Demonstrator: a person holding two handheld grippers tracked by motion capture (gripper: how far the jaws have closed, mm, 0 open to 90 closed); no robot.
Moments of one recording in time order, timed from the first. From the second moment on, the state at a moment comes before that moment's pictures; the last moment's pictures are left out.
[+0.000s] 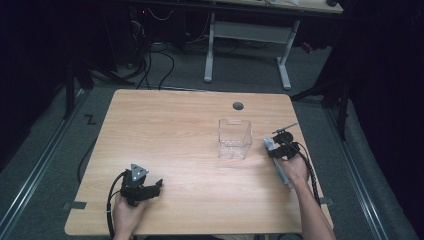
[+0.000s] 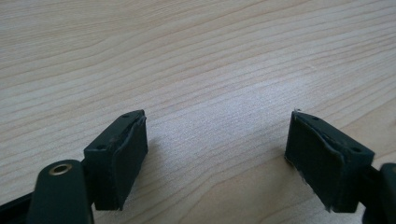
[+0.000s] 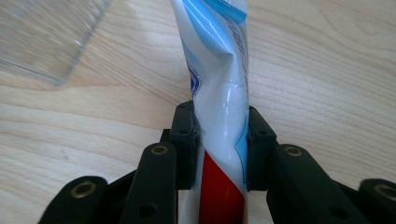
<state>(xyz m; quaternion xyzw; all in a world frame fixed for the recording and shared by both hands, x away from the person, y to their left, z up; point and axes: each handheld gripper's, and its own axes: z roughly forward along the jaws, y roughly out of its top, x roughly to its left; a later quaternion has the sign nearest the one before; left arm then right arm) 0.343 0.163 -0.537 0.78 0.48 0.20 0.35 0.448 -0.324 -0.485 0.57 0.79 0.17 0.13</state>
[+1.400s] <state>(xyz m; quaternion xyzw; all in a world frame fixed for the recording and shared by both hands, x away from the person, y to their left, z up) 0.343 0.163 -0.537 0.78 0.48 0.20 0.35 0.392 -0.331 -0.431 0.50 0.77 0.35 0.16</state>
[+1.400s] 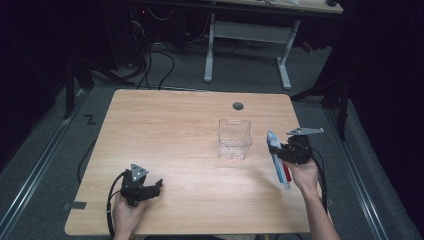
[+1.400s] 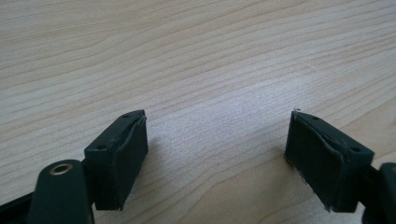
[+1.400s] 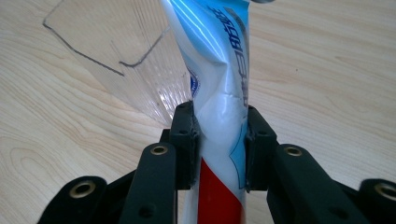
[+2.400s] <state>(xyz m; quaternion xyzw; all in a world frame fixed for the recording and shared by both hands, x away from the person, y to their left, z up) 0.343 0.163 -0.537 0.78 0.48 0.20 0.35 0.375 -0.297 -0.396 0.43 0.78 0.42 0.18</state>
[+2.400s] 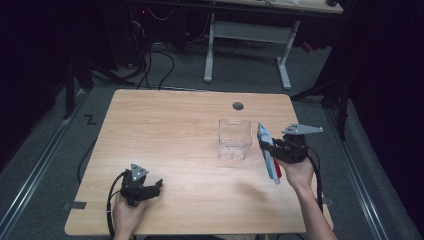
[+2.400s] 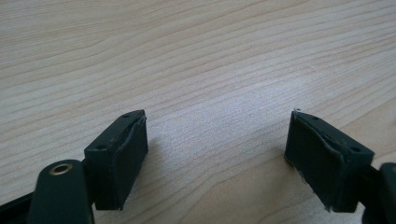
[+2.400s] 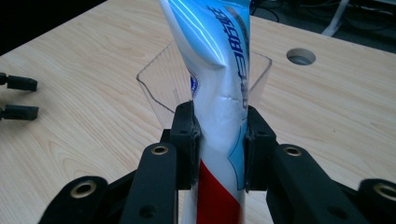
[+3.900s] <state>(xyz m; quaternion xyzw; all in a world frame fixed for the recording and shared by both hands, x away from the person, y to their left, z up) 0.343 0.163 -0.537 0.78 0.48 0.20 0.35 0.404 -0.256 -0.351 0.40 0.76 0.47 0.20</state>
